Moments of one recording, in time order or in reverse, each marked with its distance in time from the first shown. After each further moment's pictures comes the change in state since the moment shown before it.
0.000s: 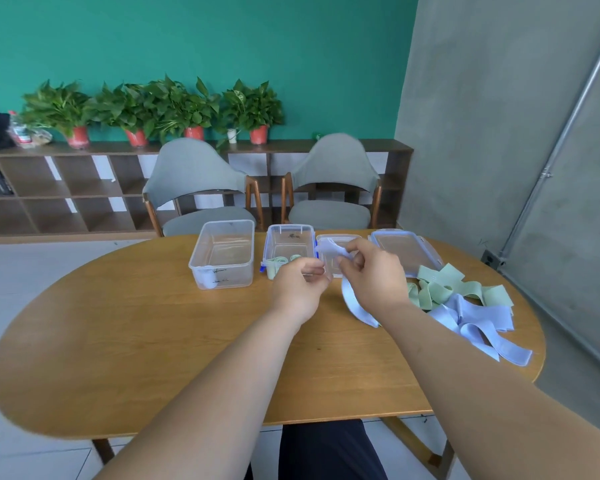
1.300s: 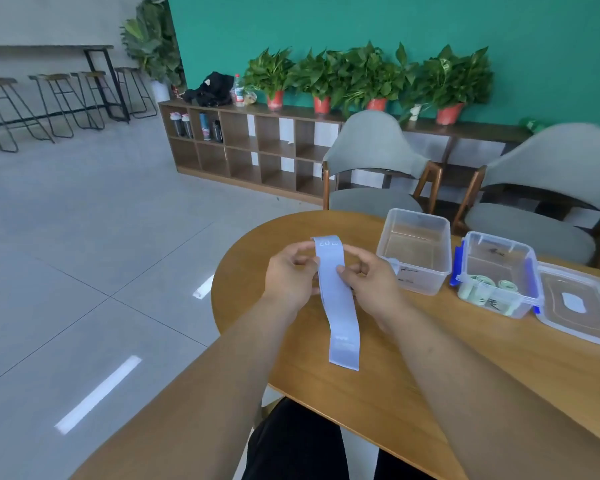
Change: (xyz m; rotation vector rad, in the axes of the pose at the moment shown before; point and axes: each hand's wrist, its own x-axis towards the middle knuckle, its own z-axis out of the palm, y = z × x) left_hand -0.019 -0.096 -0.302 -0.210 0.531 -0.250; right_hand -0.019 -0.211 0.259 0.698 -0.664 0.027
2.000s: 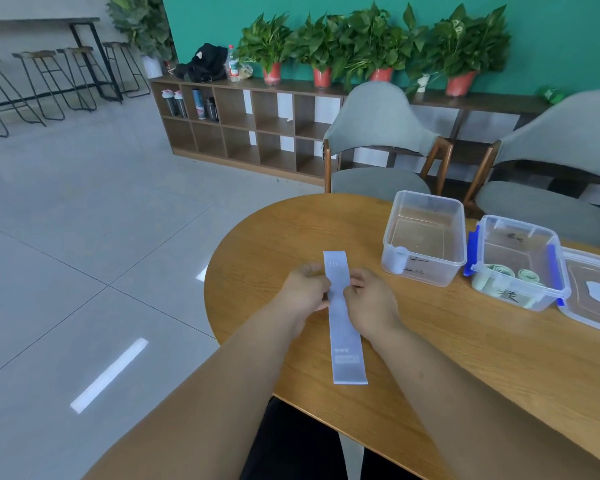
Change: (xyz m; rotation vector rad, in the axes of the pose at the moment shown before) left_hand 0.020 -0.041 0.016 0.017 -0.172 -0.388; right_hand 0.009 0.059 0.030 -0.334 0.096 0.188
